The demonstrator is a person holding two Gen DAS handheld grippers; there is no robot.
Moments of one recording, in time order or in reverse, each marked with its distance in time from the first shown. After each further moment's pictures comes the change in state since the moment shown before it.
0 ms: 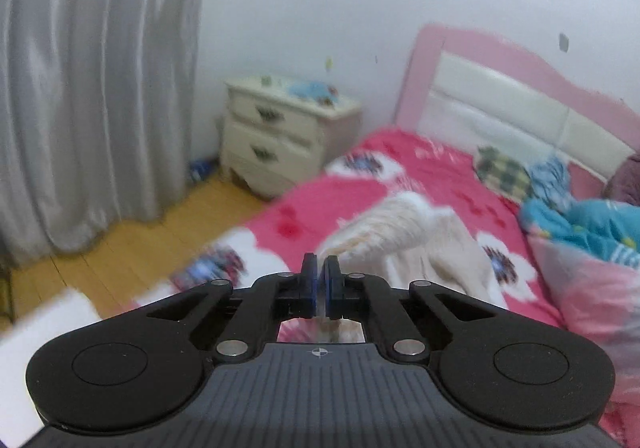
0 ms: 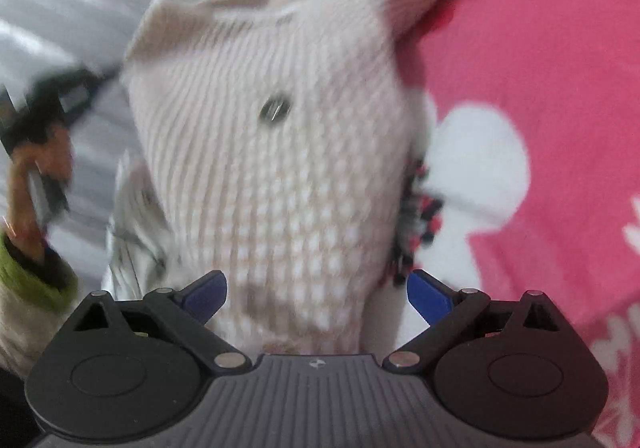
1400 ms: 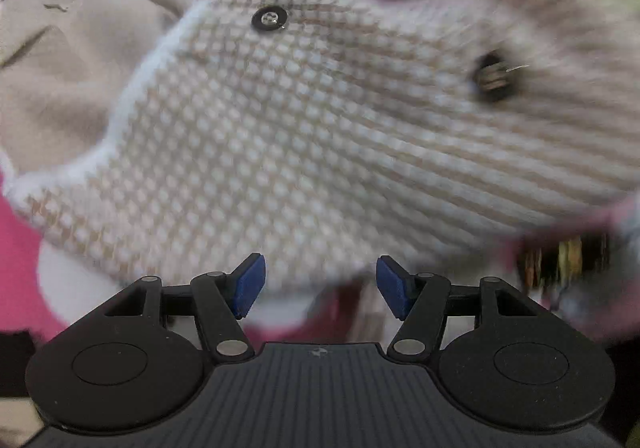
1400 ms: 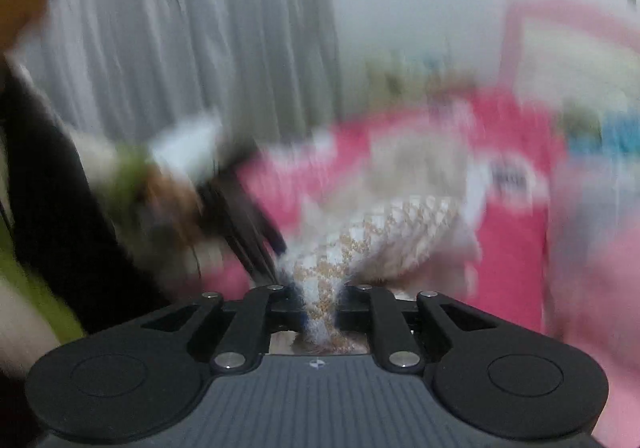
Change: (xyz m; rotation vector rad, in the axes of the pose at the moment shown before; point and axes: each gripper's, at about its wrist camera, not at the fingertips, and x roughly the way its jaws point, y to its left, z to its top) left arm -0.011 -0.145 -0.198 0.536 0.810 -0.786; right arm -0.235 0.115 -0.035 -0.714 -0.112 -0.345
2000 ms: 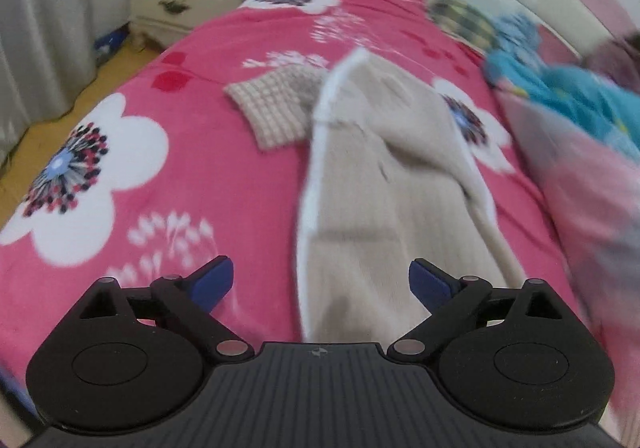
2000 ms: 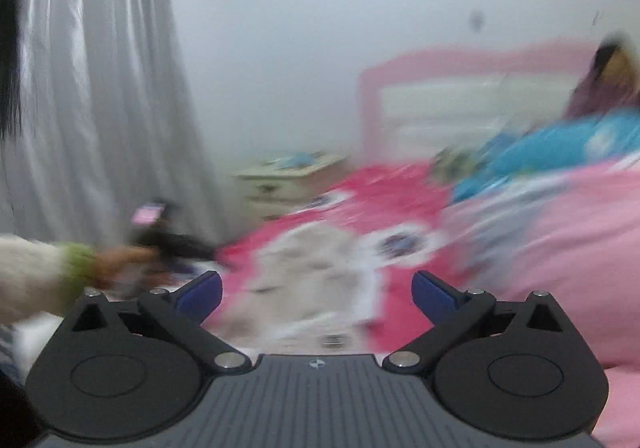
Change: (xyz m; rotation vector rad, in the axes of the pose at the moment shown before) left arm -0.057 0.214 0.119 -0.583 -0.364 0.451; right arm 0.019 -0.073 0.046 0.345 -0.438 -0.152
